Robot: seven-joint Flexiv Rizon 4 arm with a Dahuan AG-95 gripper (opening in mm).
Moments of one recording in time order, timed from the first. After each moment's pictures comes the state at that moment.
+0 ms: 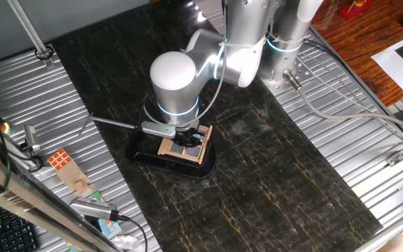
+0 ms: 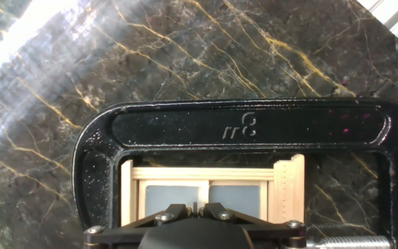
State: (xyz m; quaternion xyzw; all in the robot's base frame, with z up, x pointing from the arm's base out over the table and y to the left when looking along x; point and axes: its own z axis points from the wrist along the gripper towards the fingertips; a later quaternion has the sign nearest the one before) arm 0.457 0.155 0.020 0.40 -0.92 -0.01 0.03
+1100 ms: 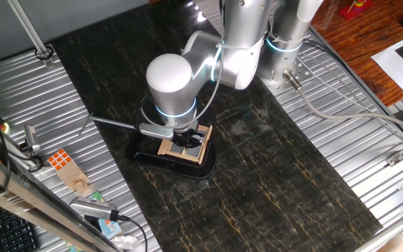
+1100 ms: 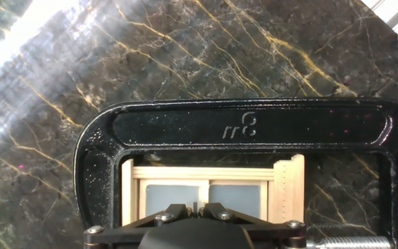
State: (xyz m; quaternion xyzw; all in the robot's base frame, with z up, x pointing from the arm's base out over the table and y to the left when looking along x) arm 0.458 0.155 0.019 0.40 -0.92 -0.02 0.03
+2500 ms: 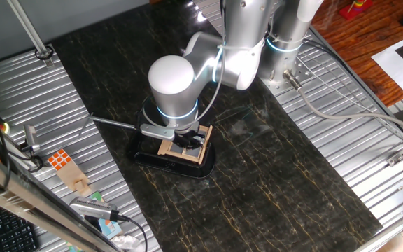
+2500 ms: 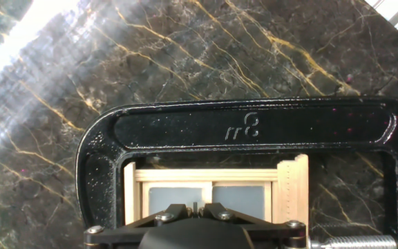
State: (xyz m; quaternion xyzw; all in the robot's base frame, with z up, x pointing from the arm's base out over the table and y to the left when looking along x) arm 0.456 0.157 0.017 0.39 -0.92 -0.02 0.03
